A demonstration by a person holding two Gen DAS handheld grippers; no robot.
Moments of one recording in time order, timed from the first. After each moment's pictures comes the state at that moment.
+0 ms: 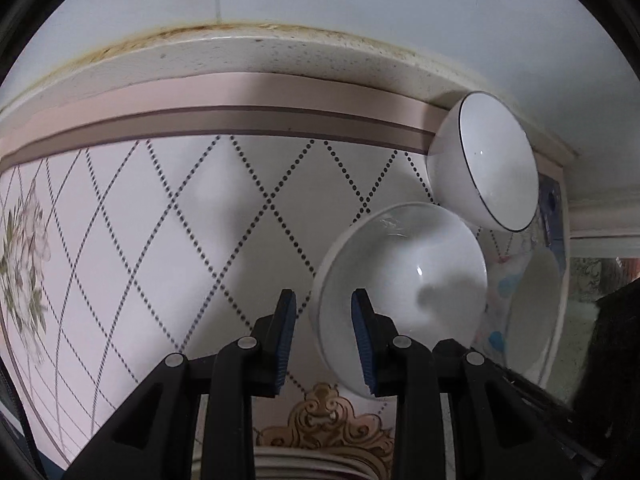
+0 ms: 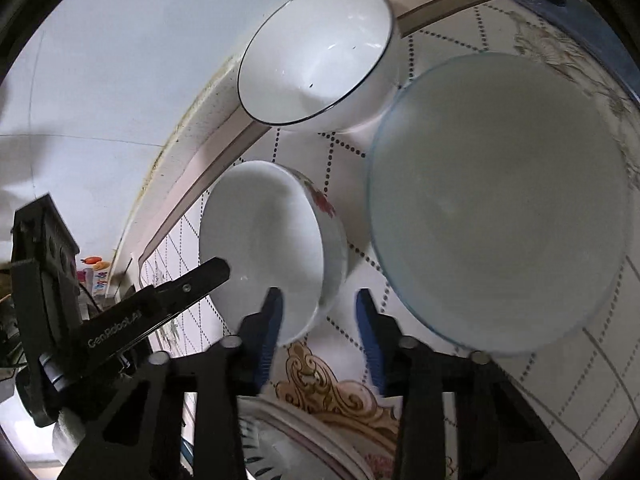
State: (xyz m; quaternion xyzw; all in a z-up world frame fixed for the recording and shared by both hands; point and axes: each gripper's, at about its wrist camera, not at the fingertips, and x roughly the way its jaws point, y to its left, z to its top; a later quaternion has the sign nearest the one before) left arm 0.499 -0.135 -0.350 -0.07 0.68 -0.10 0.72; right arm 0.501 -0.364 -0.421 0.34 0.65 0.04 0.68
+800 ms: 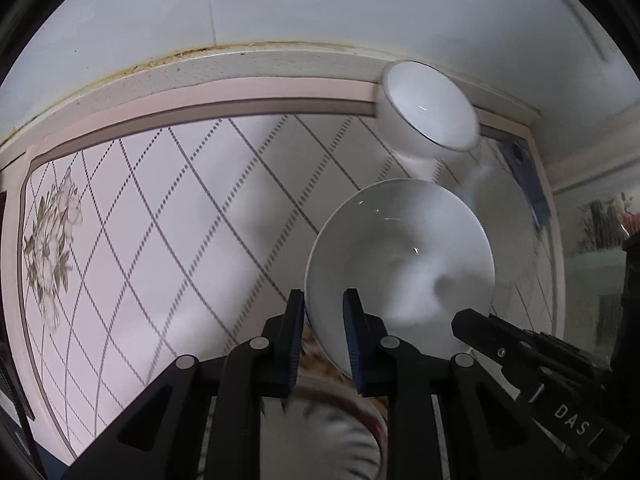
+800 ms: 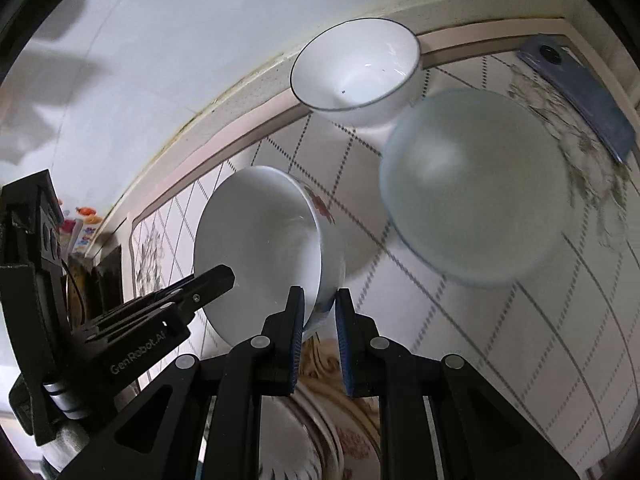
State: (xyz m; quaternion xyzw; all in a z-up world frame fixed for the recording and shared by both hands) left arm 0.404 -0.143 -0.295 -0.03 0.64 -0.12 0.76; right arm 0.453 -0.324 -0.373 0.25 0.63 0.06 0.74
